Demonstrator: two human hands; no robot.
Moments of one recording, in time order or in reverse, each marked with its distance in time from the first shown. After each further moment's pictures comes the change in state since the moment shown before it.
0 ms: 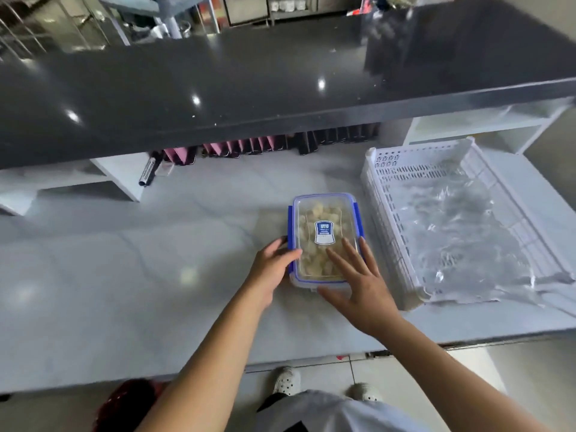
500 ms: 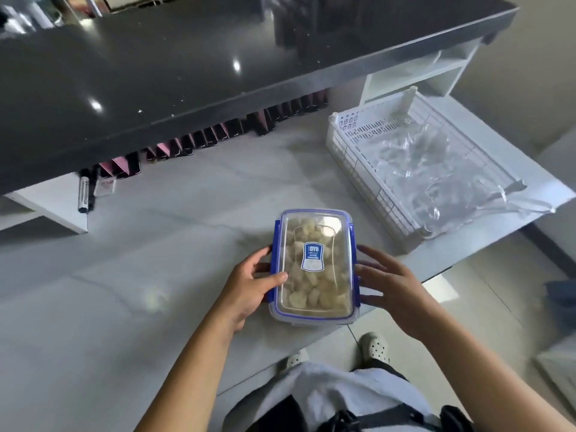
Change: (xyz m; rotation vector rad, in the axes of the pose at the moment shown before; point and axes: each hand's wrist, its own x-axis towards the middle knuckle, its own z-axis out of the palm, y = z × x) left_hand -0.012 -0.008 -0.090 0.159 -0.388 -0.004; right_hand -0.053 -0.067 0.007 1.212 0.216 0.738
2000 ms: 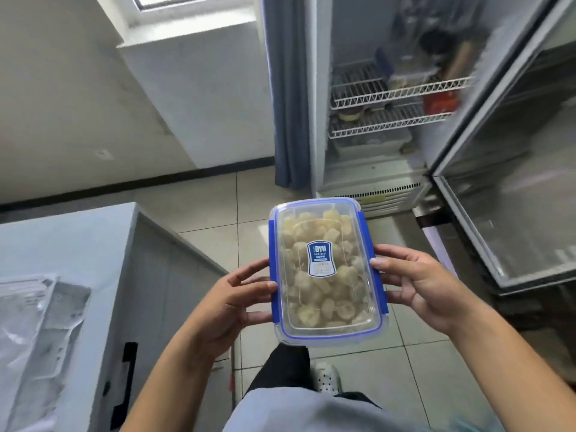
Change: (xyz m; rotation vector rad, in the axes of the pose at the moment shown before) left_hand -0.111 -0.011 0.545 0.475 -1.124 -0.343; right_hand -0.375 0.139 -0.385 0.786 0.848 -0.261
